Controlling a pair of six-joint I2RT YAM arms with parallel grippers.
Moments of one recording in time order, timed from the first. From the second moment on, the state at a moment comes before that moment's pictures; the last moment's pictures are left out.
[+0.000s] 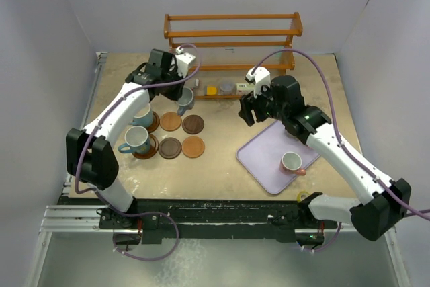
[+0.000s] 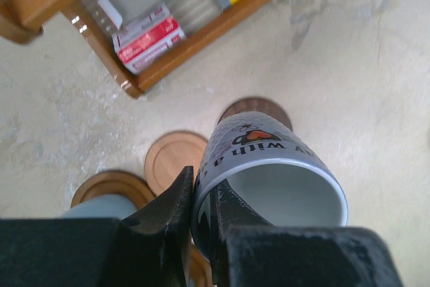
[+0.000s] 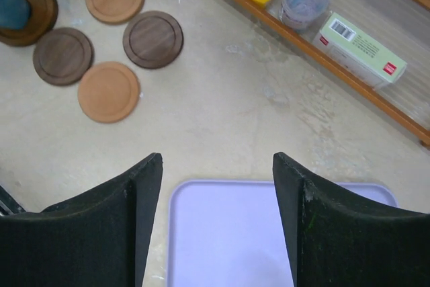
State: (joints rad) left arm -0.36 1.67 1.50 -0.63 0.11 0.14; right arm 0.54 1.23 1.17 -0.47 -0.12 -0.06
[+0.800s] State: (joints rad) left arm -0.24 1.74 1.49 -0.83 0.18 0.52; right arm 0.31 1.14 1.09 -0.64 -0.28 -0.25
